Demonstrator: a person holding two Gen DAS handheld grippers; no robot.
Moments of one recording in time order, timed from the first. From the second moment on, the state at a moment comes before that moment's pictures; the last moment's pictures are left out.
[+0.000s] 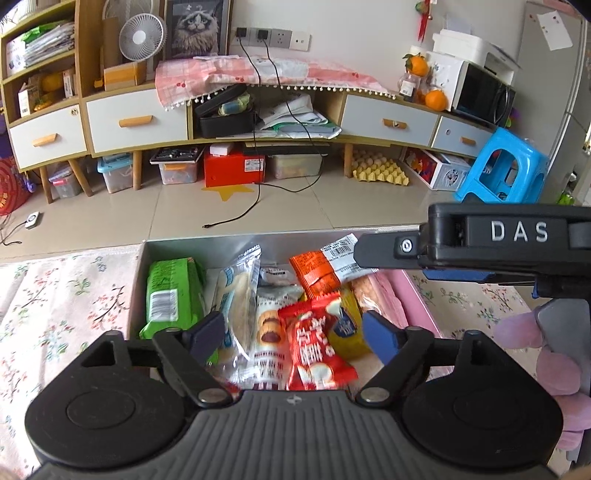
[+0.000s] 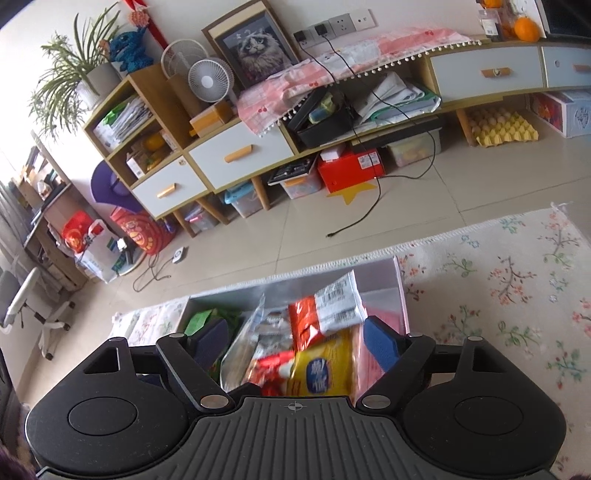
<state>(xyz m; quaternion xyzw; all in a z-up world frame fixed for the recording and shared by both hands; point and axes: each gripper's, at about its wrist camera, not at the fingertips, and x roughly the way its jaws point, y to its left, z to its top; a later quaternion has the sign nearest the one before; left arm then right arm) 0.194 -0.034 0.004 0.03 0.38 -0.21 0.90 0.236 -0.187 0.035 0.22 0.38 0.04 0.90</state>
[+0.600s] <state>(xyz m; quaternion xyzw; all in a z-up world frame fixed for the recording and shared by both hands) 0.133 -0.014 0.020 0.04 0.40 -0.14 0.91 0.154 -0.155 0.063 0.17 0.39 0.04 0.91</state>
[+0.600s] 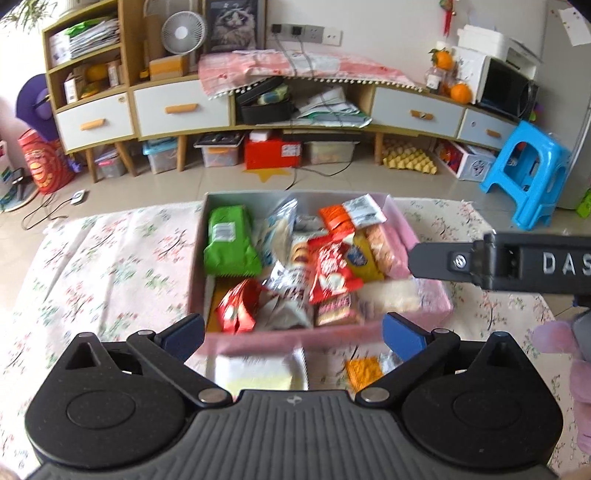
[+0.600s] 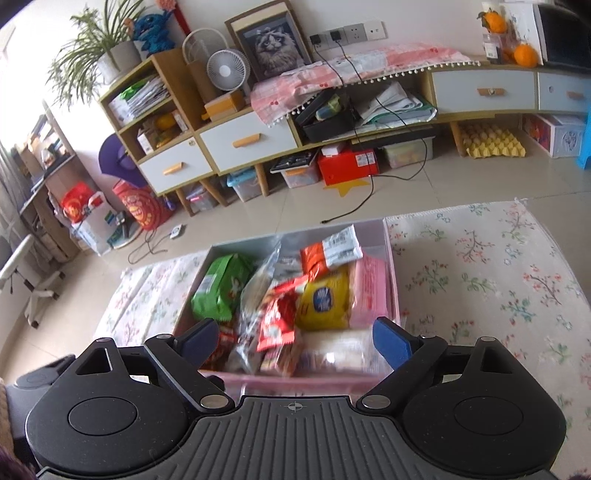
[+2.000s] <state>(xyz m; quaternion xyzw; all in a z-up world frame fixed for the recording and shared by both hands) 0.137 -0.007 -0.061 -0.06 0.45 0.06 0.89 0.137 -0.167 -0.029 0.19 0.44 -0.12 0.87</state>
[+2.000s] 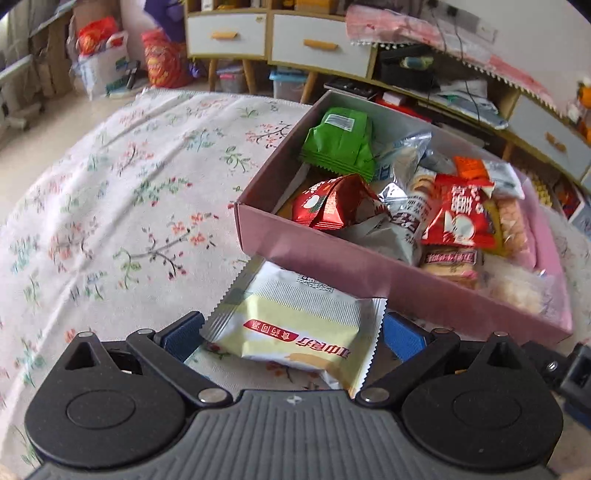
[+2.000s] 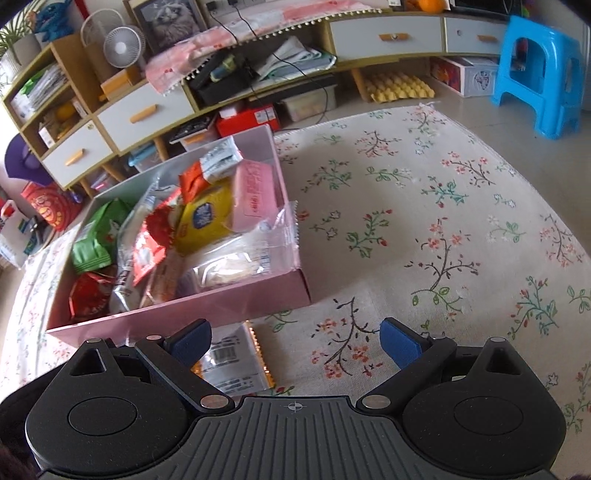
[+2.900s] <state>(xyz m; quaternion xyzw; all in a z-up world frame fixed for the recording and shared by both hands) 0.085 0.112 -0.044 -0.01 0.47 -0.09 0.88 0.146 -0.135 -0.034 0.16 0.46 -0.09 0.87</state>
